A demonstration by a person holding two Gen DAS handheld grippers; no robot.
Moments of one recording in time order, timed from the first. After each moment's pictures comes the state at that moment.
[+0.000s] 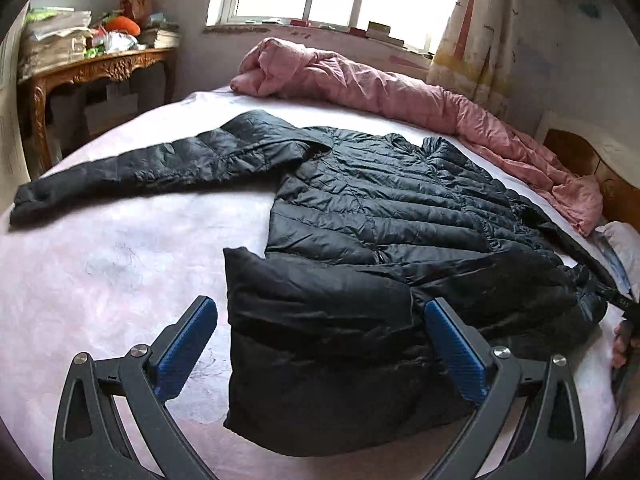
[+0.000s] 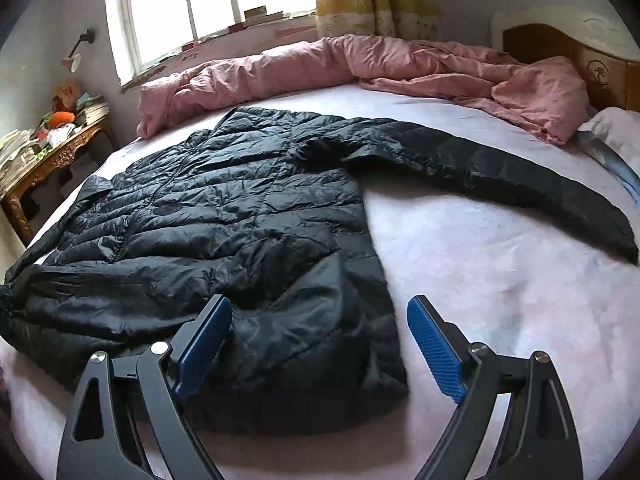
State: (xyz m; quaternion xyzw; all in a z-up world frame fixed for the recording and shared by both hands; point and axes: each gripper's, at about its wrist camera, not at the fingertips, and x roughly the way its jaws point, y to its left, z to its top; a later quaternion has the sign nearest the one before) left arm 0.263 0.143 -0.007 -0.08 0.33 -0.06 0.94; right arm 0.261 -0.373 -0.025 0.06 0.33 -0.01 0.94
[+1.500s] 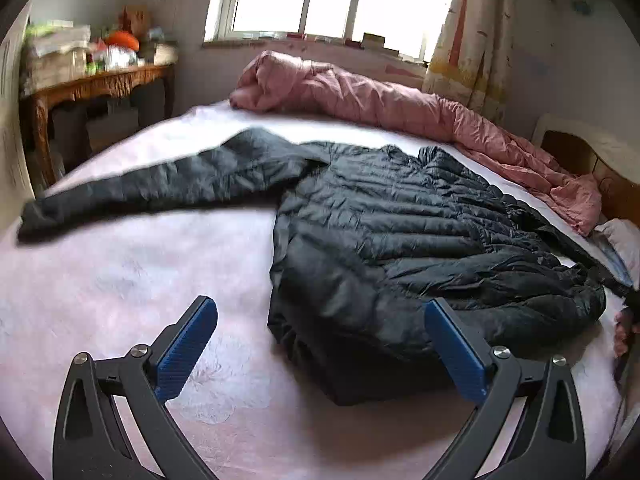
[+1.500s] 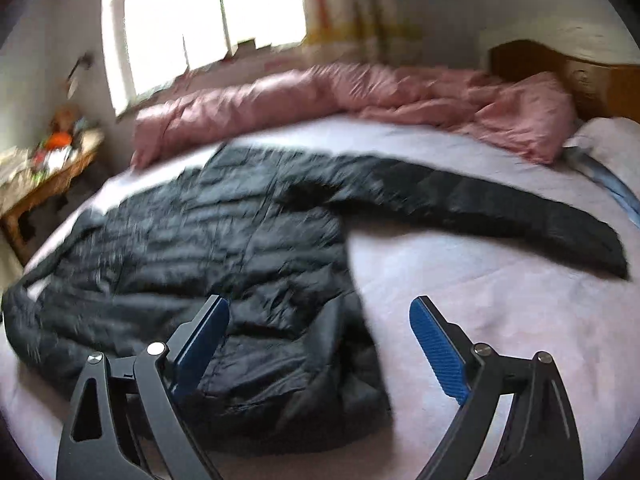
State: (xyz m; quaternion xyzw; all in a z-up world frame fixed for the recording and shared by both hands) left arm 0.254 0.141 -0.002 -0.08 0.31 -0.06 0.95; right arm 0.273 -0.385 -0.018 0.06 0.32 -0.01 0.94
